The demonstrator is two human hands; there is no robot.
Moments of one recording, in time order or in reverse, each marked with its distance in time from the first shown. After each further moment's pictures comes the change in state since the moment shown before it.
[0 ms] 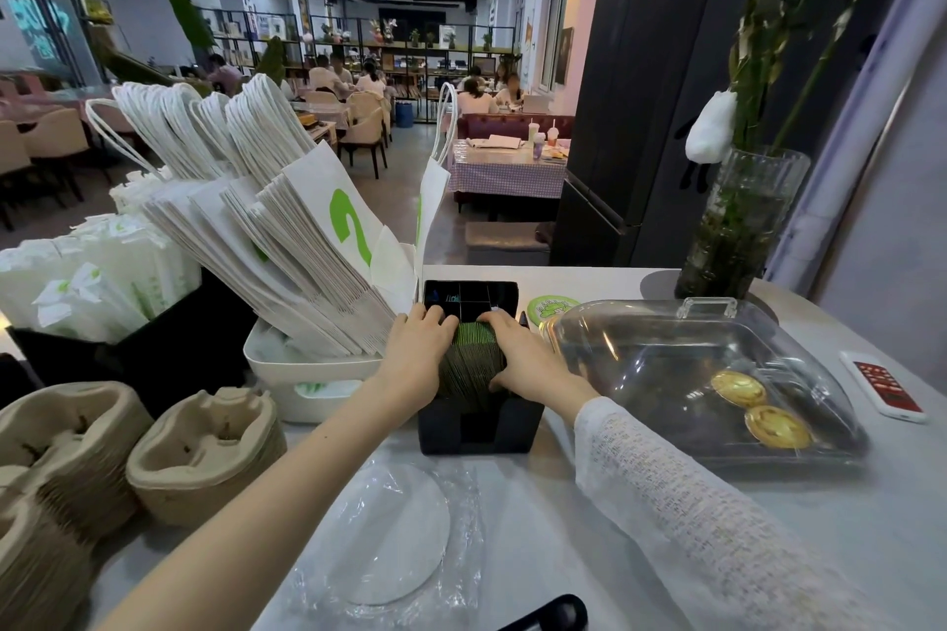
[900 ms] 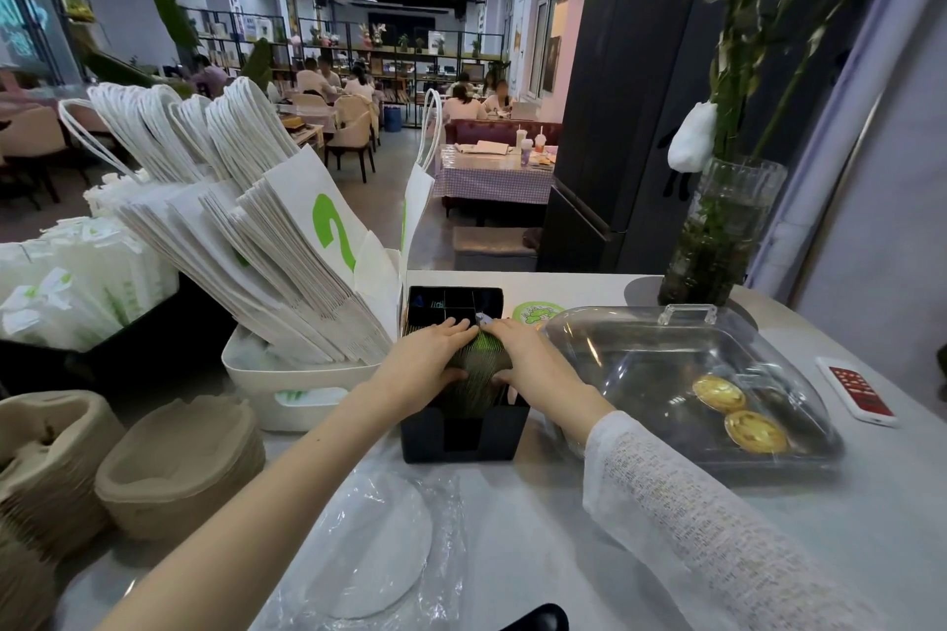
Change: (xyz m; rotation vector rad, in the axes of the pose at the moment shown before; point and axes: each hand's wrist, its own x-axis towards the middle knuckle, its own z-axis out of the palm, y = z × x) left_hand 0.010 0.010 0.010 -0.354 0.067 0.249; right_hand -0.013 0.018 -0.014 -0.018 0.092 -0.027
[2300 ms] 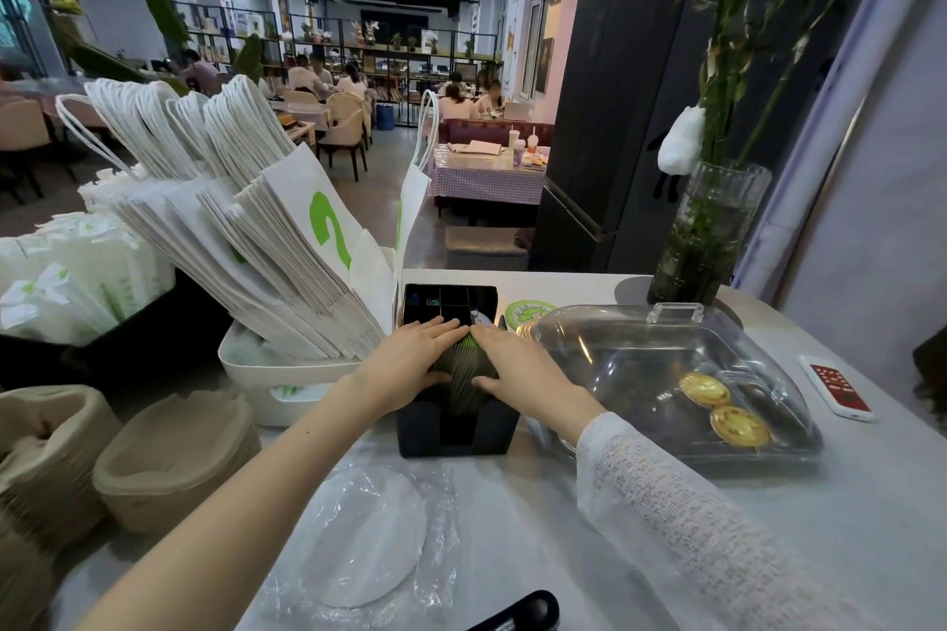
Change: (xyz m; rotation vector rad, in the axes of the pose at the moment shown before) left_hand -0.003 -0.021 0.006 0.107 -0.012 0.116; right_hand -0.009 -0.010 0.002 -0.252 -0.025 -0.120
